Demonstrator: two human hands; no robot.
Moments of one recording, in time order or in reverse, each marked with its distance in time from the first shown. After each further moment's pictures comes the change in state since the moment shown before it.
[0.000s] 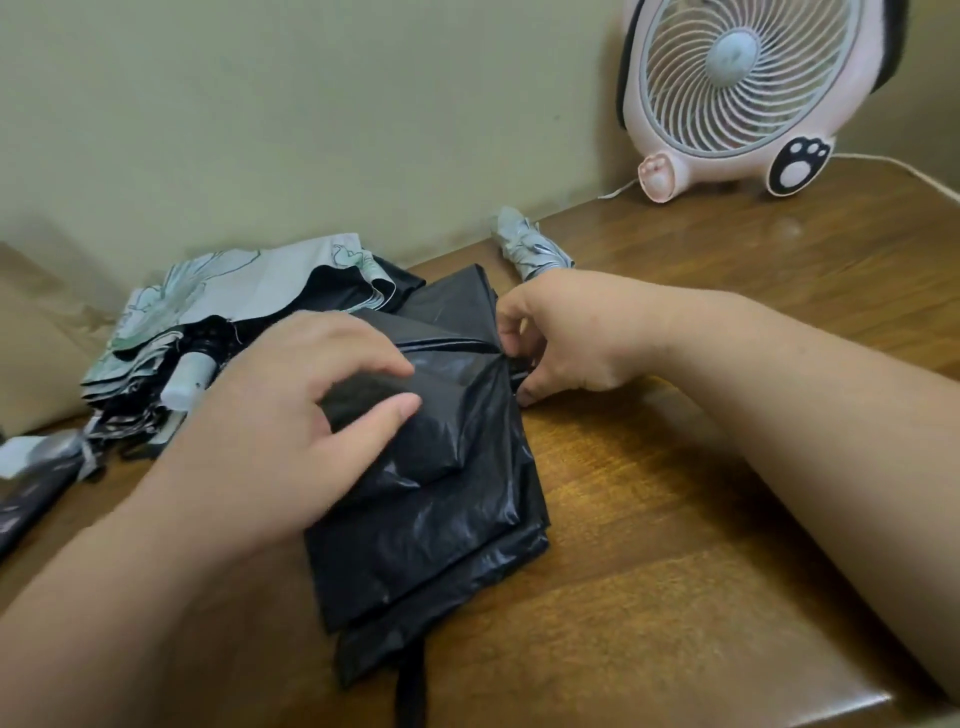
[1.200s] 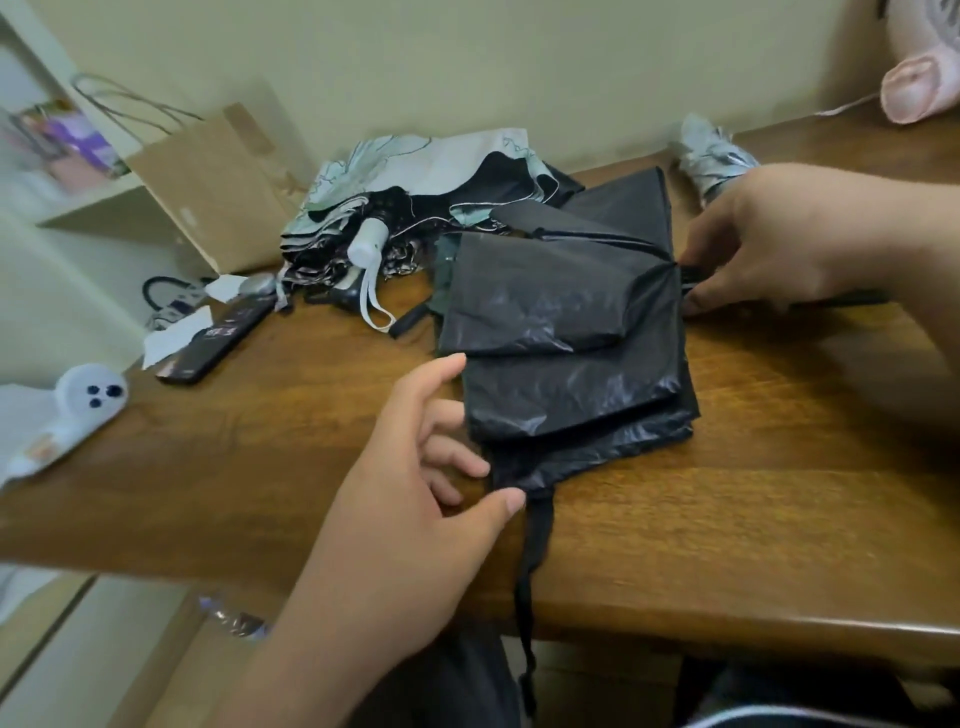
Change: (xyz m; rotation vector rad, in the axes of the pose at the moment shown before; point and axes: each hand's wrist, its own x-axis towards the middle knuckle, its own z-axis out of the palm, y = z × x) left_hand -0.143 0.059 0.033 -0.505 0.177 -0.719; right_hand -0.004 -0.009 -0.002 -0.032 -0.005 0.041
